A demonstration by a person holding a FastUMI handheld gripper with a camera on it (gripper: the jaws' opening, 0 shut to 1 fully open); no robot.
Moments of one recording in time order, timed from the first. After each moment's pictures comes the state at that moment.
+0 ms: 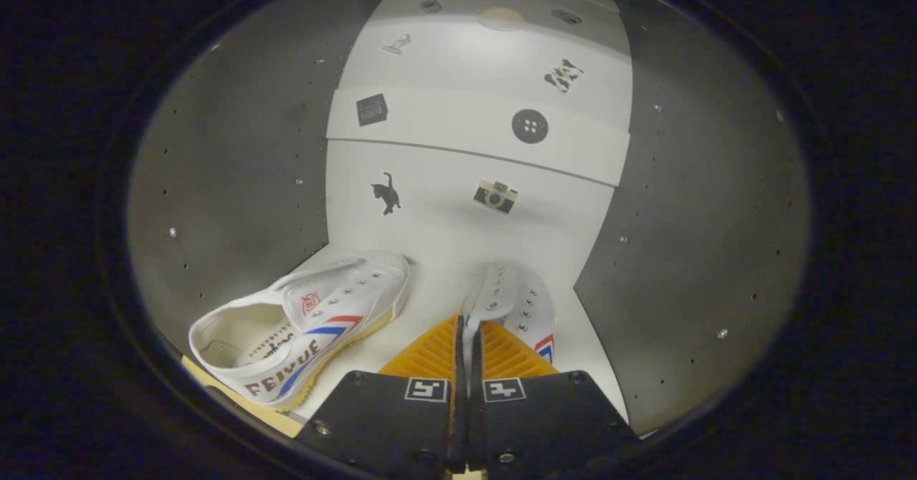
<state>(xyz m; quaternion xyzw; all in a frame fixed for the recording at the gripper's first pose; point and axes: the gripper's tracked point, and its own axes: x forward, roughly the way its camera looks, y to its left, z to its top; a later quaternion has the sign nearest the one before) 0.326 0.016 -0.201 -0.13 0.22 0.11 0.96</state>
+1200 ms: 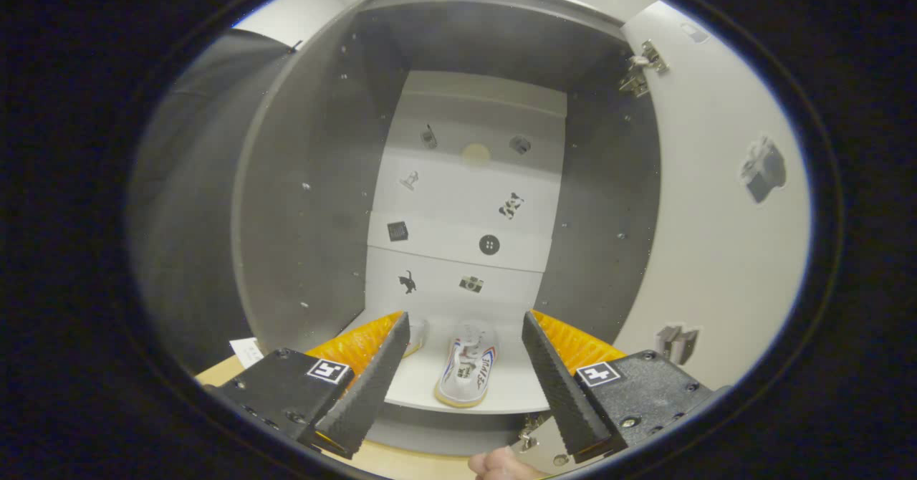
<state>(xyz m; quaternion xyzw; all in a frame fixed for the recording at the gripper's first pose) 0.163 0.002 -0.048 -0.08 0.07 0.08 0.99</state>
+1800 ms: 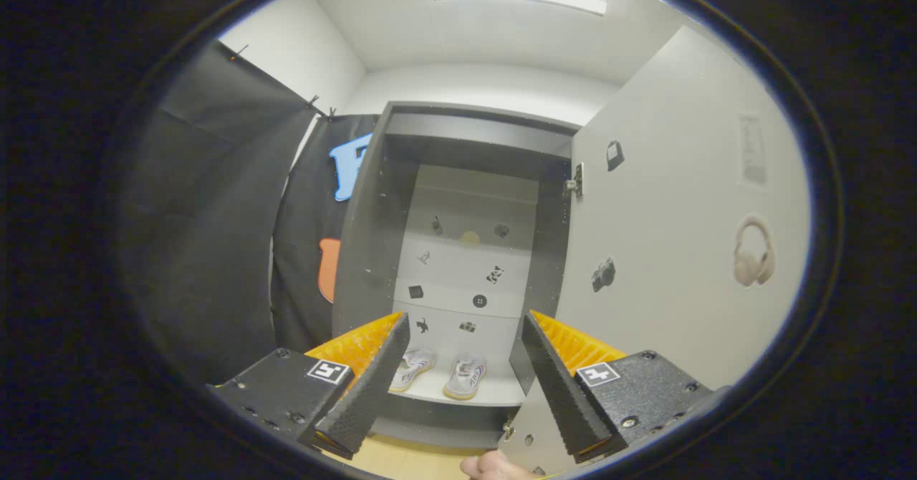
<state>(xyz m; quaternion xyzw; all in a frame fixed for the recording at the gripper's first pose) -0.015 -0.019 0.051 -0.07 -0.04 0.11 0.99</state>
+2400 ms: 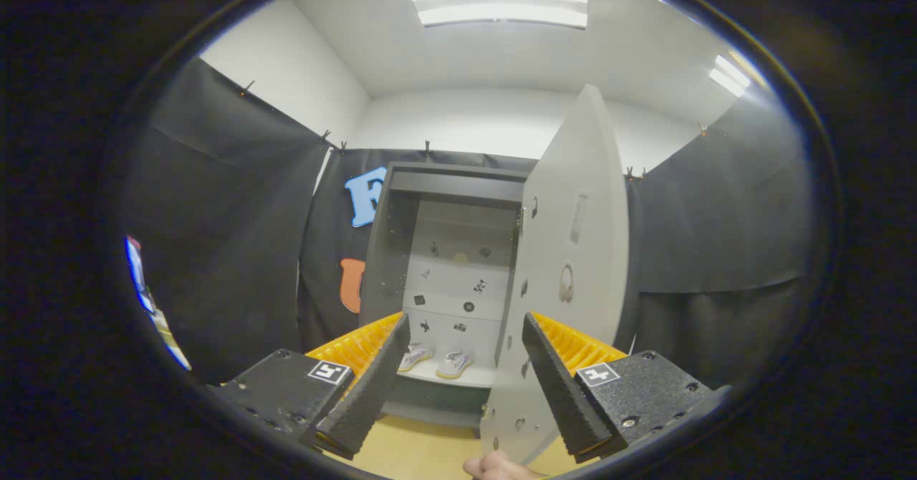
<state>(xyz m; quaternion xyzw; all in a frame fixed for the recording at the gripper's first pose) -0.159 -0.124 0.091 -0.06 -0.07 0.12 0.99</state>
